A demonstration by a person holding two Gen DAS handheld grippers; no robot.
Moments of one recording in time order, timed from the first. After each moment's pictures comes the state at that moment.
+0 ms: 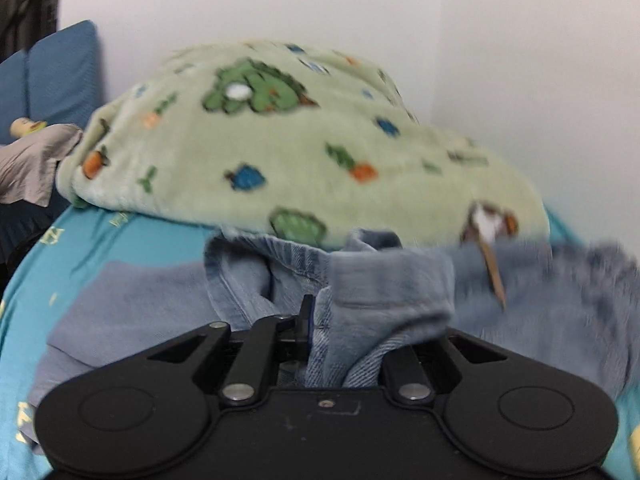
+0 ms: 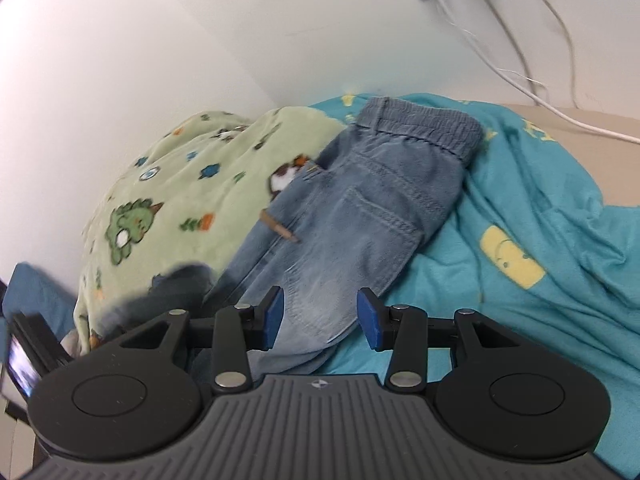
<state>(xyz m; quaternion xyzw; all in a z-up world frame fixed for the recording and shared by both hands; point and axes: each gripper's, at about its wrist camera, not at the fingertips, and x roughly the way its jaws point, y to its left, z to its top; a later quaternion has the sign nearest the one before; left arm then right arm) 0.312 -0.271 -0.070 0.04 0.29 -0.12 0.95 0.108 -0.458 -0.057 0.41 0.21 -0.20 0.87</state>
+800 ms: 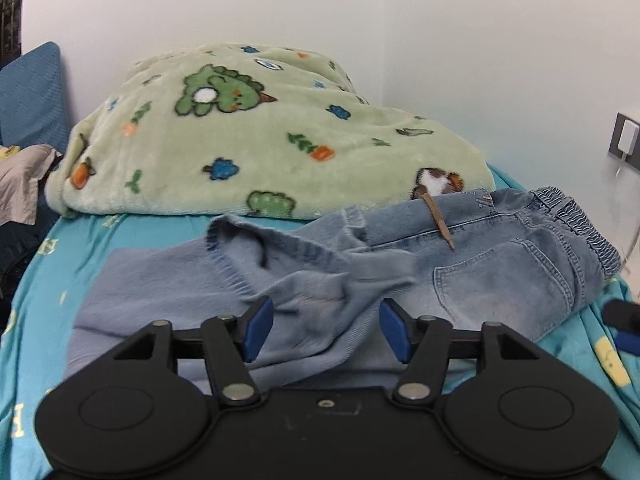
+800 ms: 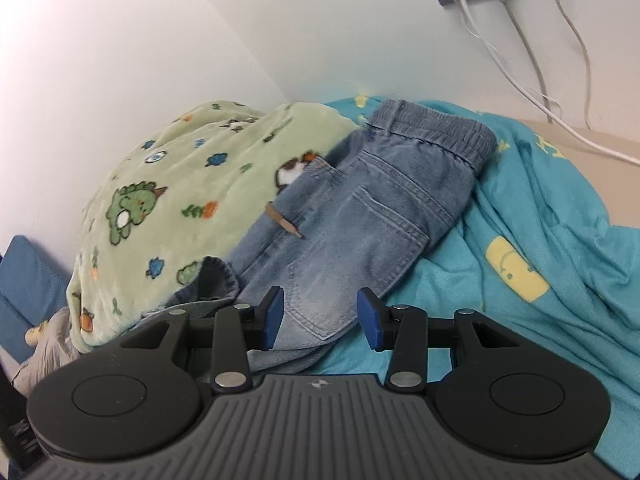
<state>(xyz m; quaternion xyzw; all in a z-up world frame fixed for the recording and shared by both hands) 0.234 -0.240 -0.043 0.07 0.29 -0.18 0.94 0.114 -0.446 -0.055 0.35 0.21 -0.18 0.89</state>
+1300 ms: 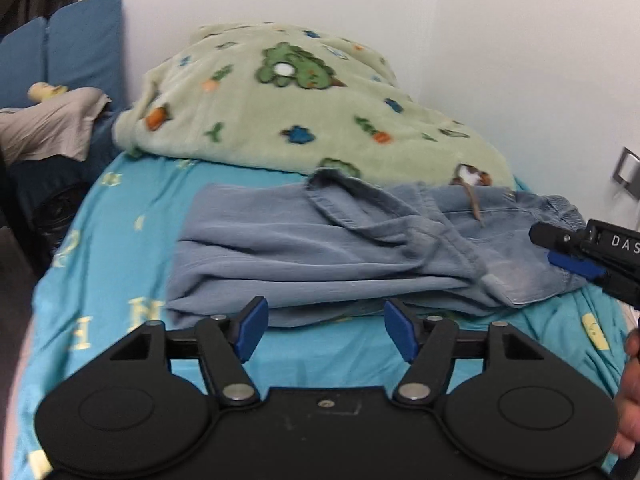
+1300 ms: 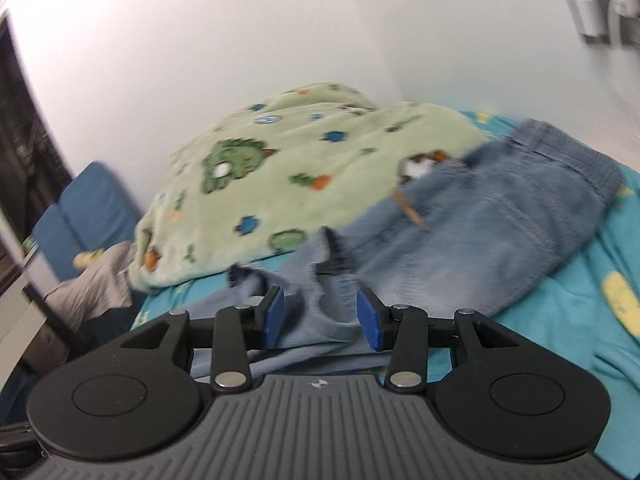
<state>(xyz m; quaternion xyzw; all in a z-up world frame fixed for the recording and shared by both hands) 0.183 -0.125 -0.026 0.00 0.32 -0.15 0.94 0.149 -0.376 -0.042 0.25 0.19 -0.04 0.95</state>
